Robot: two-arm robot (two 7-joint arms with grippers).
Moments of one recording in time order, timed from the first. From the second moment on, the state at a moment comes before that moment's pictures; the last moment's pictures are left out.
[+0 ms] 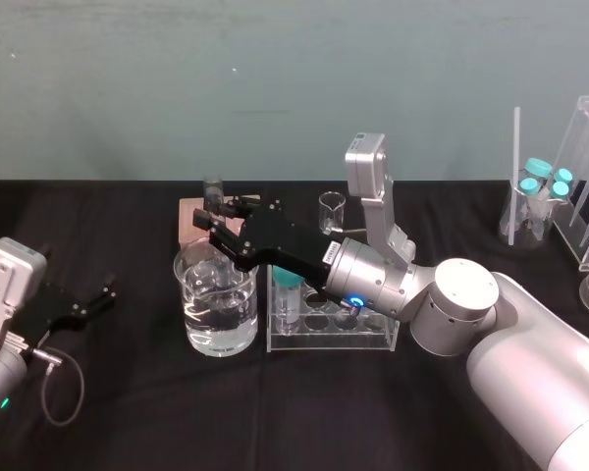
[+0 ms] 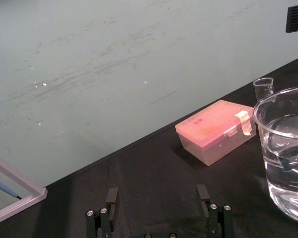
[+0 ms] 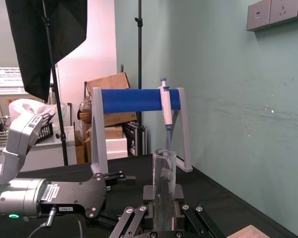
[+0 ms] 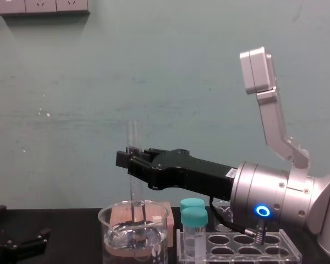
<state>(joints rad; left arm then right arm) -0.20 0.60 0.45 -1.41 -0.25 -0.12 0.03 0.65 0.14 -0.56 -0.93 0.49 -0.27 0.80</state>
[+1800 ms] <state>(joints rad) -0.20 0.60 0.45 -1.41 -0.25 -0.12 0.03 0.65 0.14 -0.56 -0.93 0.49 -0.27 0.79</state>
